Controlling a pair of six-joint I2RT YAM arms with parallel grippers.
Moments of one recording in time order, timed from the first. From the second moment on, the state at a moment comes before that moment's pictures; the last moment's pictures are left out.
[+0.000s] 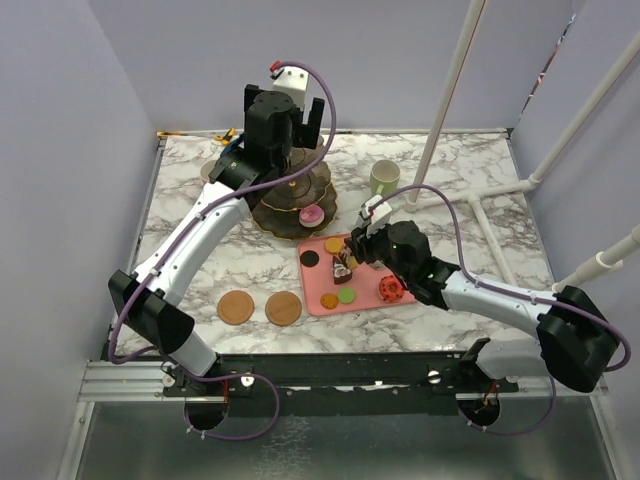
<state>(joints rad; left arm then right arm) -0.59 1.57 1.73 -0.31 -0.49 0.05 0.79 1.28 0.64 0.37 0.16 -0.02</state>
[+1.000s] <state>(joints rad) -0.44 1.55 1.70 -0.39 -0.28 0.05 0.80 1.28 0.68 0.36 0.17 -0.05</state>
